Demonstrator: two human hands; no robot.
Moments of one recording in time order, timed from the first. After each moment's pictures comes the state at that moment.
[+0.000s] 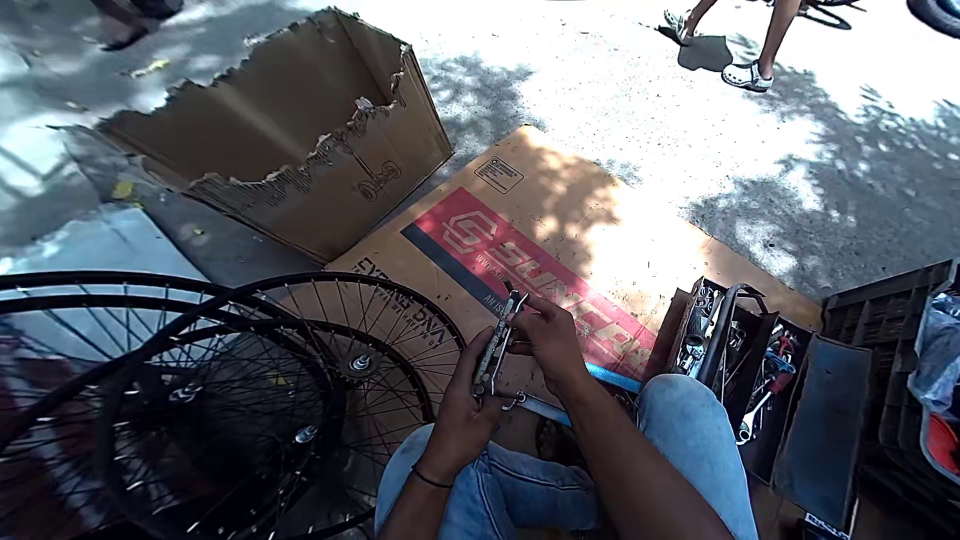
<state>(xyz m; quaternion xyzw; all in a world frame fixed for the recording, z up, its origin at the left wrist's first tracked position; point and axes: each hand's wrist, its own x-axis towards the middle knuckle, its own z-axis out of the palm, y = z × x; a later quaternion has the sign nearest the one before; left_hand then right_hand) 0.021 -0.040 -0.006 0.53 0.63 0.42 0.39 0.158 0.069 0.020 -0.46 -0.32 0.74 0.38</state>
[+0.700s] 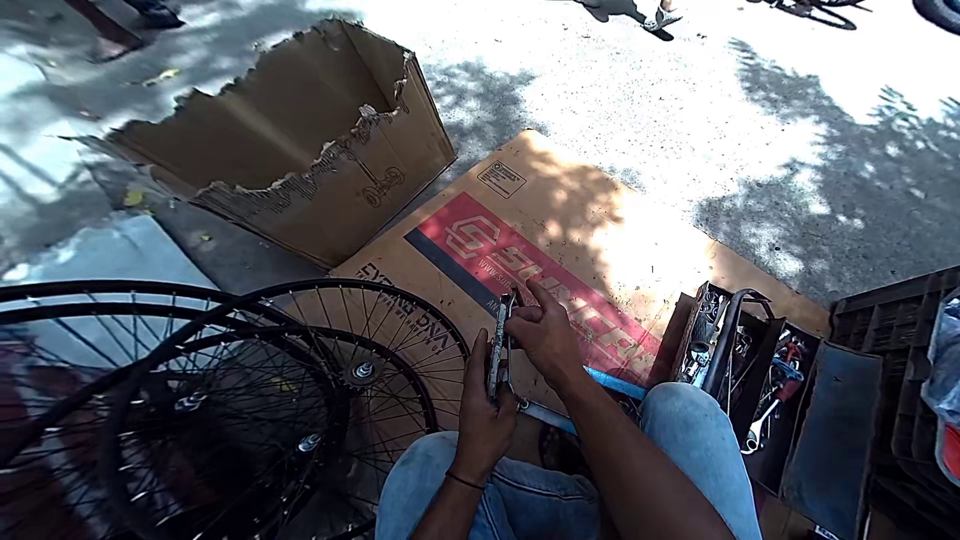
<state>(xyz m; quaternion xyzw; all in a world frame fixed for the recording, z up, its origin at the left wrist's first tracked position) 0.050 -0.030 -0.025 0.48 0.67 0.48 0.30 0.150 0.085 0.012 -0.47 -0.45 0.67 0.35</state>
